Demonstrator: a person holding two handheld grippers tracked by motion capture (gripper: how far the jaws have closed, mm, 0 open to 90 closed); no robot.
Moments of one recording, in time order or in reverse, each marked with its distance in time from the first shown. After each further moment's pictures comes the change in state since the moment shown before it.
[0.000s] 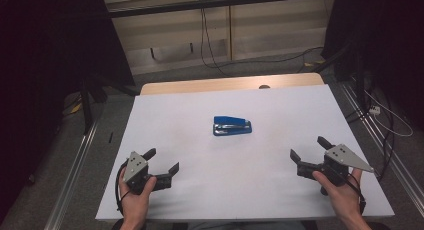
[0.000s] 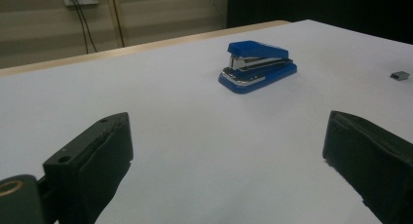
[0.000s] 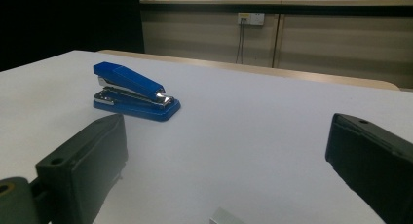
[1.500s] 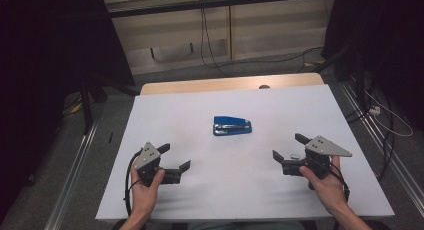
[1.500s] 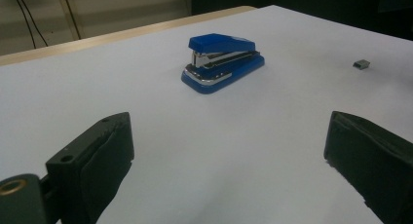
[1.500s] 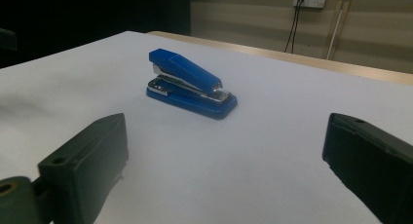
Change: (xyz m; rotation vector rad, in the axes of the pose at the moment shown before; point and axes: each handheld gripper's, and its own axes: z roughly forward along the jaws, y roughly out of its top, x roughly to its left) left arm -0.004 0.013 0.033 0.068 -0.138 -0.010; right arm 0.022 0.013 0.030 0.084 0.187 -0.034
